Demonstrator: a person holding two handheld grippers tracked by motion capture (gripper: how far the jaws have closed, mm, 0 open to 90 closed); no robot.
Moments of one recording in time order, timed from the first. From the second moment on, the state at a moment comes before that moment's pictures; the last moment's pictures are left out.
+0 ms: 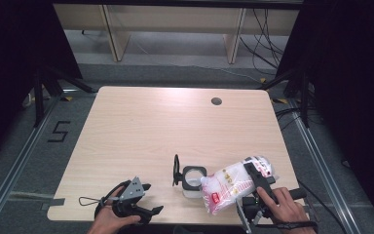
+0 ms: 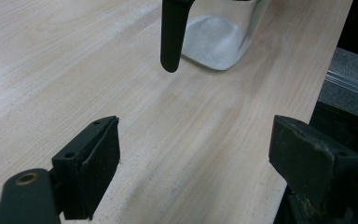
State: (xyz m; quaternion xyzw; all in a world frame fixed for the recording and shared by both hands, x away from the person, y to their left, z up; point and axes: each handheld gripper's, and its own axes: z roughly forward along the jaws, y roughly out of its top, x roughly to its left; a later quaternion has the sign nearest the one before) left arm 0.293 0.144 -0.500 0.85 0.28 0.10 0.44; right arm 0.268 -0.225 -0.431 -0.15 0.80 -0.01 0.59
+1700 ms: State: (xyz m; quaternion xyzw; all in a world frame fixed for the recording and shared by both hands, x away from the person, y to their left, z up) left arm 0.294 0.145 -0.499 0.85 0.27 0.10 0.44; right arm 0.269 -0.226 -0.429 -0.14 0.80 -0.02 0.59
